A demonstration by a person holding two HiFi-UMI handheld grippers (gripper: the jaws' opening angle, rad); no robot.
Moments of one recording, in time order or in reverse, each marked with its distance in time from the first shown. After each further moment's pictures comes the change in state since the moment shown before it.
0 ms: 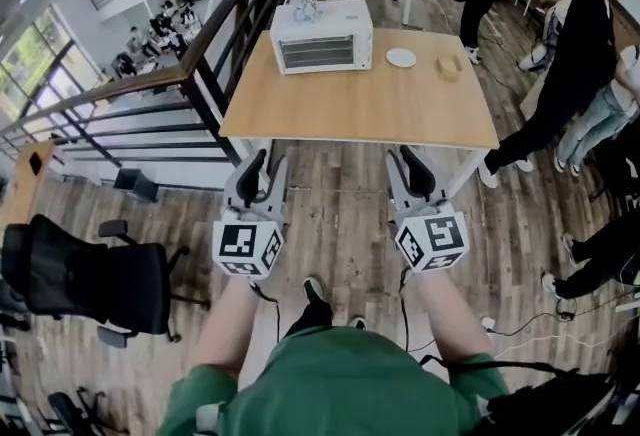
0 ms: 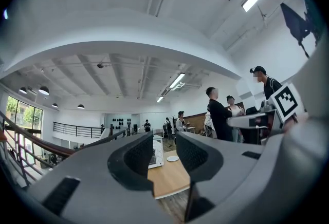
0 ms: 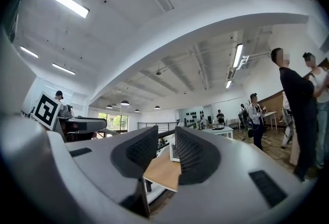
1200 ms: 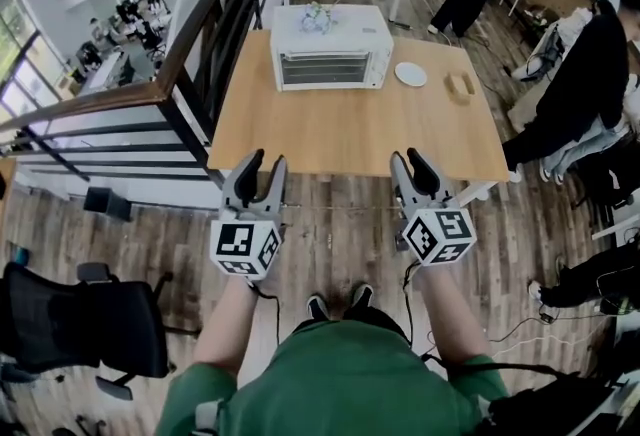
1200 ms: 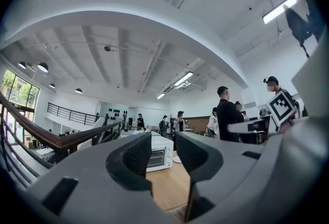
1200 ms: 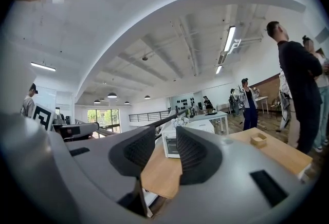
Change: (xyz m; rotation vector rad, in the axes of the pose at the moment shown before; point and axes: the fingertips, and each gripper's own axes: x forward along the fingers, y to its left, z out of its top) left arm 0.157 0.182 -0.075 -0.155 0.022 -0.057; right arm 0.226 -0.028 -0.071 0.108 0.140 -0.115
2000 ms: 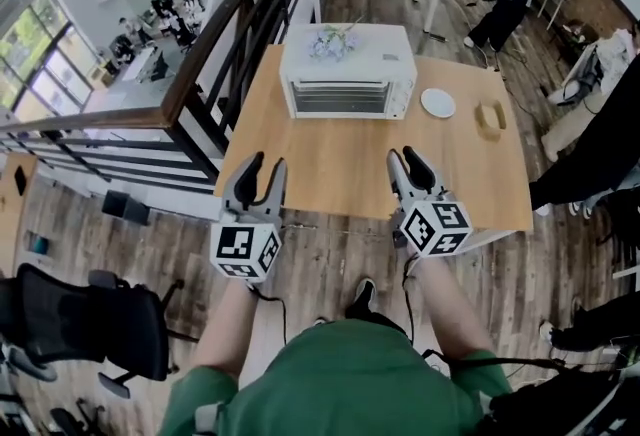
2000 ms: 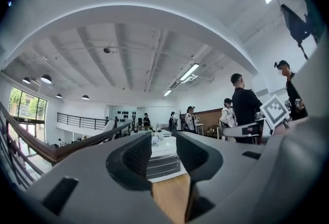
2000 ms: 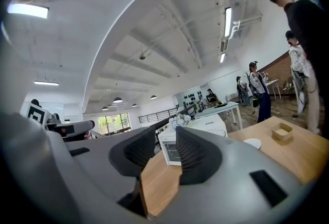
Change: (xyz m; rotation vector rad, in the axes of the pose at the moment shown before) left arm 0.123 0.031 -0.004 0.083 0.031 0.112; right arm 0.148 -0.085 -0.015 0.111 0.029 0.115
